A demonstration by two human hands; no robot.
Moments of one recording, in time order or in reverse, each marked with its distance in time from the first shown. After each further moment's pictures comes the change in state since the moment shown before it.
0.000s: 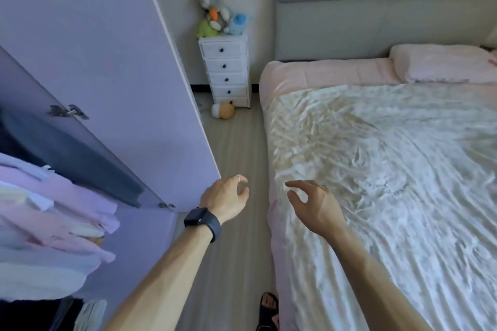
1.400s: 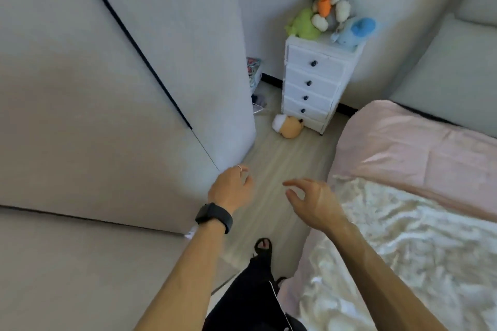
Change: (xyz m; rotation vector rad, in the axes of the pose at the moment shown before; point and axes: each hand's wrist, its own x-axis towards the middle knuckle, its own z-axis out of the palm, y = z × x) left_hand 0.536 -0.077 -0.156 -0.373 0.153 -0.582; right_hand 0.646 -0.146 0.044 -0.192 -0.495 -0.340
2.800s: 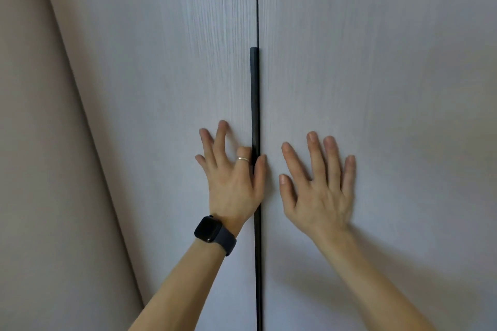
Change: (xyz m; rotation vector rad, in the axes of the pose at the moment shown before) left_hand 0.108 0.137 -0.404 0.329 1.776 -0.269; right_hand 0.337 -0.454 -0.213 0.192 1.001 -1.578
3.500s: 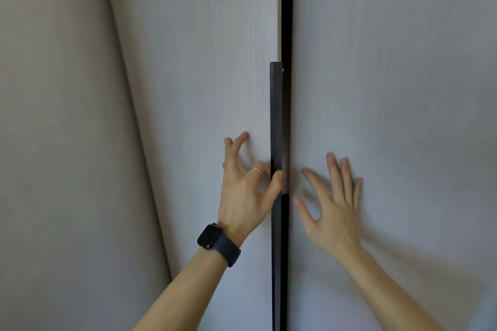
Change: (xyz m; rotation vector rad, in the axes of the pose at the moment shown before) left_hand -0.026 -0.005 -0.092 -0.264 -0.030 0.069; right_hand -0.034 -0.031 -0.042 0.431 -0.298 0.181
